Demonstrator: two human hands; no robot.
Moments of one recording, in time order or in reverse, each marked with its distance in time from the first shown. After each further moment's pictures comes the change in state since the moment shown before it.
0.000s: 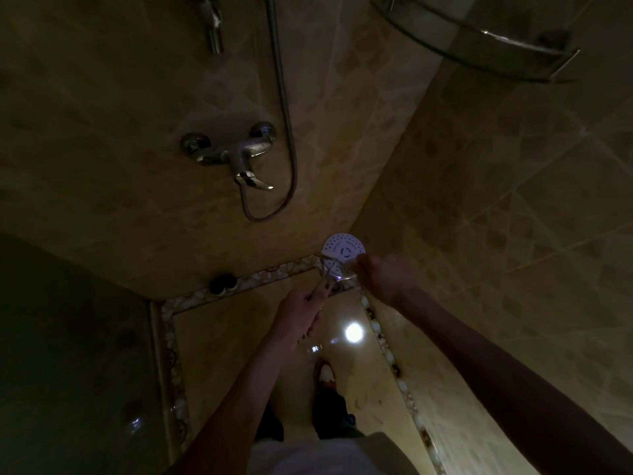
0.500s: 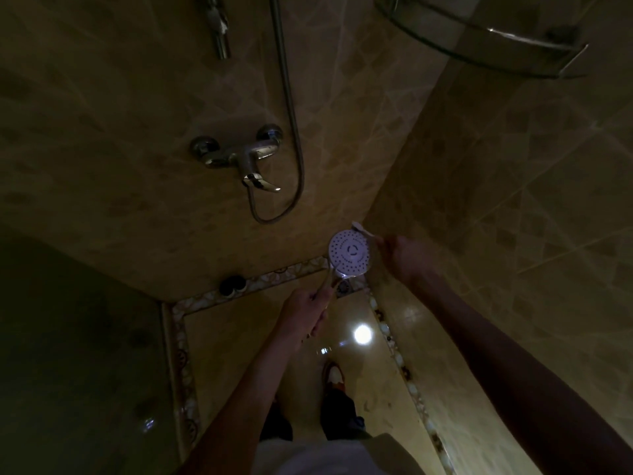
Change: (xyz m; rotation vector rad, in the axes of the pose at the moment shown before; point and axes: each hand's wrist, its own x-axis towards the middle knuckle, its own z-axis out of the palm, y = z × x) left_hand -0.003 0.002 -0.005 -0.023 -0.009 0.004; right_hand 0.018 0.024 -0.016 0.140 0.031 0.228
